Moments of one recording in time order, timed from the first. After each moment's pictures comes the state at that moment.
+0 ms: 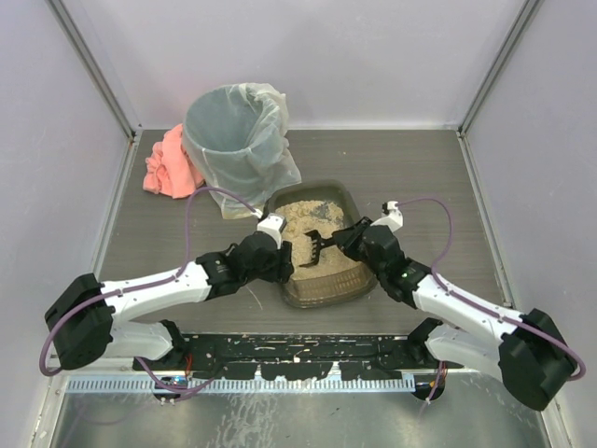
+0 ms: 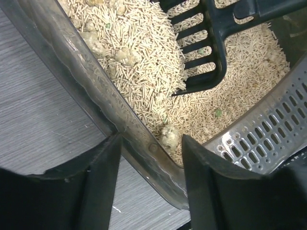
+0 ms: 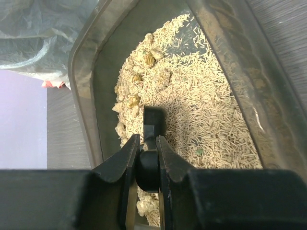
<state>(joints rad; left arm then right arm) -0.97 1.26 0.71 -0.15 -0.22 -0.56 0.68 1.04 0.46 0.14 0.28 1.03</state>
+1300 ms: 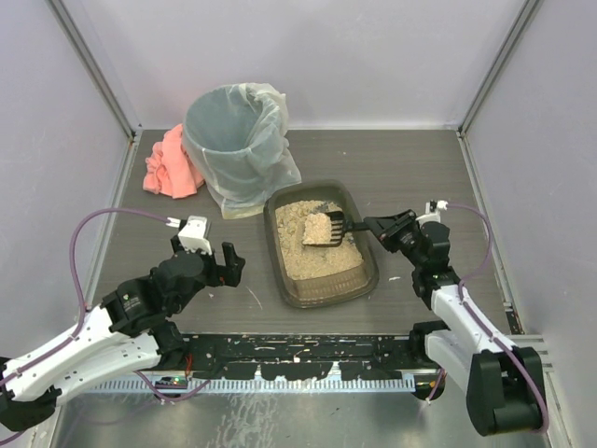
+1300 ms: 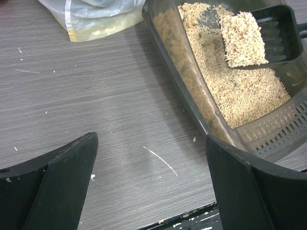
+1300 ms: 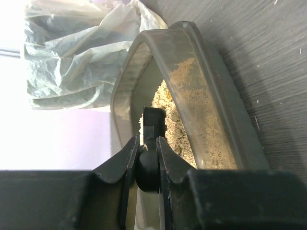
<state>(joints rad) -0.98 0.59 0.69 -0.61 -0.54 -0.54 0.14 0.88 0.33 0.29 -0.27 1.09</state>
